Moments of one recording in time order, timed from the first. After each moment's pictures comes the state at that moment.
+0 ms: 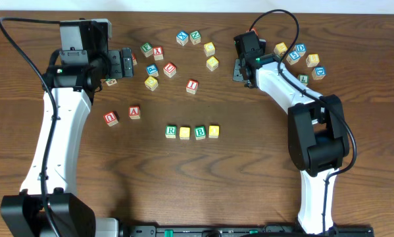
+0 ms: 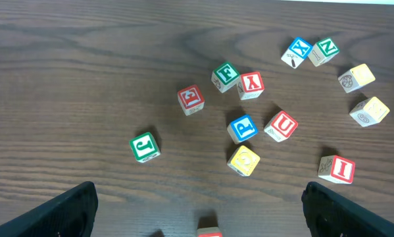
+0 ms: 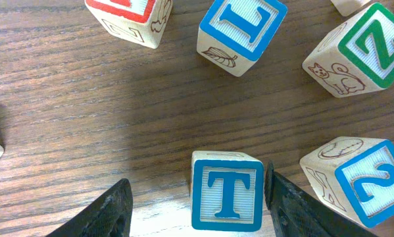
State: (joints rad) left arm 0.03 1.58 1.40 -0.66 0.08 -0.01; right arm 0.33 2.21 1.62 -0.51 0.27 0.45
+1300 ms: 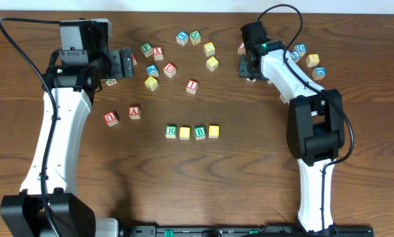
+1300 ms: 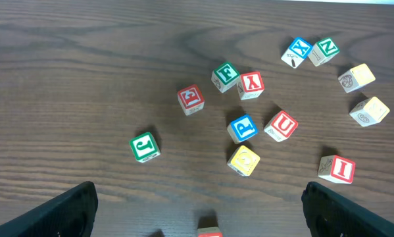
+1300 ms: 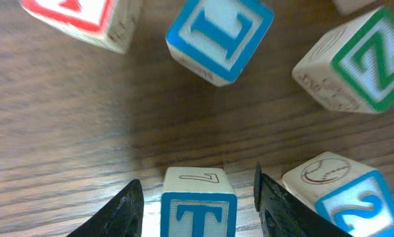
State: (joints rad) left arm 0.03 1.58 1.40 -0.66 0.08 -0.01; right arm 0.27 2.32 1.83 -0.74 0.19 0.42
